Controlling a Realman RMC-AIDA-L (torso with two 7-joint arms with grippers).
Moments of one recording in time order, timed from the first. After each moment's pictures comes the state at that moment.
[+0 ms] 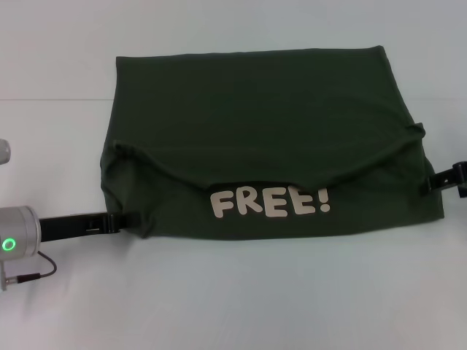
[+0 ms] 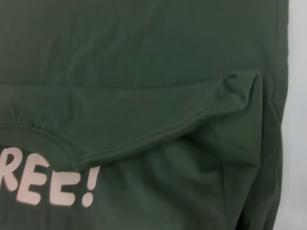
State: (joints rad) left arm -0.56 -2.03 0.68 0.50 2.12 1.17 -1.93; right arm 0.79 1.95 -0.65 -0.83 -2.78 -1.42 2.55
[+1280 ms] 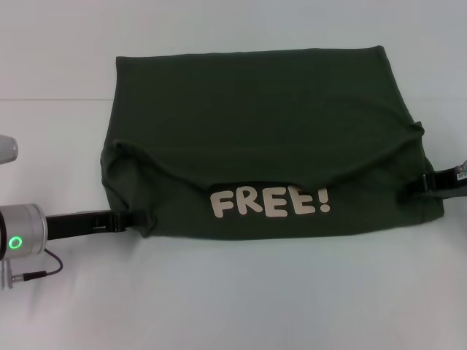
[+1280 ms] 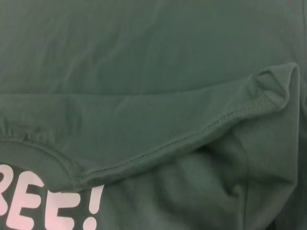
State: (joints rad) left arm -0.57 -2.04 0.68 0.50 2.12 1.17 -1.92; right arm 0.79 2.02 -0.66 -0.72 -2.77 -1.21 2.53
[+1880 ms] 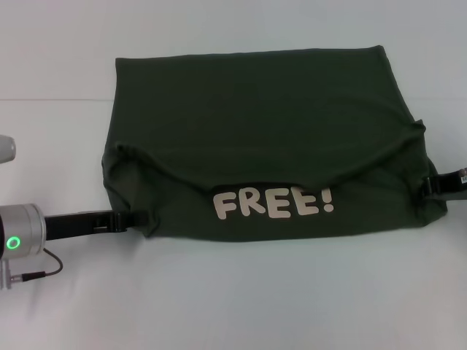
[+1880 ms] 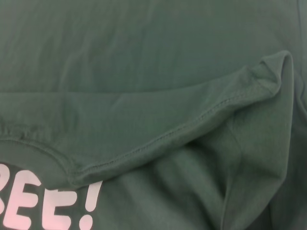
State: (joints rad) left arm -0.57 -2.04 0.68 0.50 2.12 1.20 -1.92; right arm 0.78 2.02 -0.66 -0.72 -2.77 -1.22 2.53
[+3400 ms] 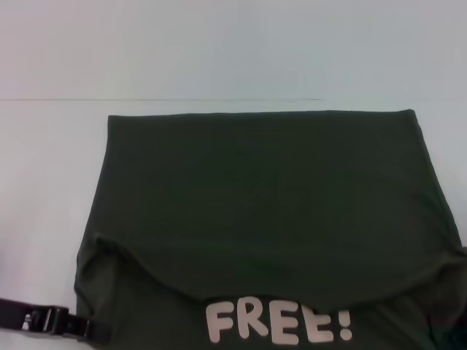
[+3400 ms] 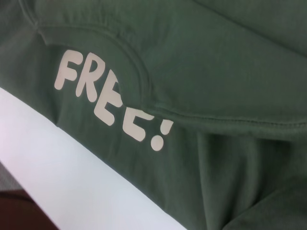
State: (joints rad) left arm -0.49 -1.95 0.62 0.64 2.40 1.80 -2.20; right arm 0.64 1.96 -0.70 -0.74 -2.72 -1.81 2.22
